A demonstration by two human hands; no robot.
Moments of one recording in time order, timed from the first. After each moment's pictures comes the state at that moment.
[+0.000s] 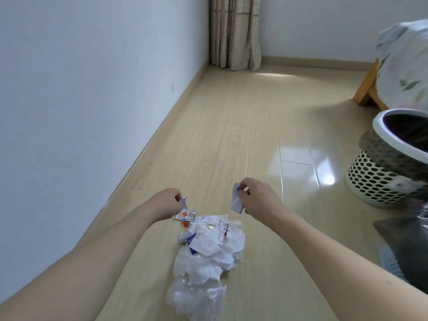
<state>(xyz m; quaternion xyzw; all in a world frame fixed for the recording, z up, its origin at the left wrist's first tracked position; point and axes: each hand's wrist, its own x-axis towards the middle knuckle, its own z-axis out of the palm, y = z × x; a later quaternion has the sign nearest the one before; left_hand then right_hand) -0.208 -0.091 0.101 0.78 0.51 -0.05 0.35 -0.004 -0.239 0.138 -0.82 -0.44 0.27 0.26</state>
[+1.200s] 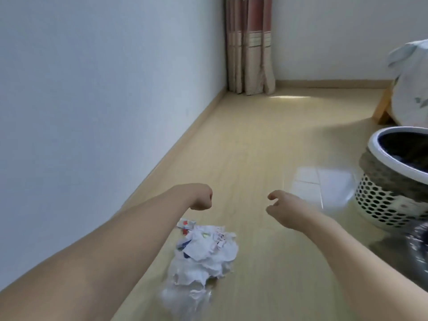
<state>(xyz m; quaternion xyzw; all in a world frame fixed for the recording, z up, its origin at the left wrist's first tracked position) -0.083 -0.156 0.181 0.87 0.42 -0.24 0.10 0.094 -0.321 0.182 -0.83 -0.45 0.28 0.15</state>
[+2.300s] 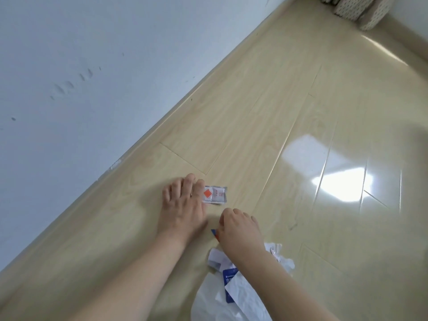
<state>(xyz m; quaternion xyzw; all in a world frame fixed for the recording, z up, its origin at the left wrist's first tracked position) -0.231 -0.012 -0.110 0.80 0.59 0.14 0.06 -0.110 -0.066 -0.043 -0.75 -0.62 0.20 -0.13</state>
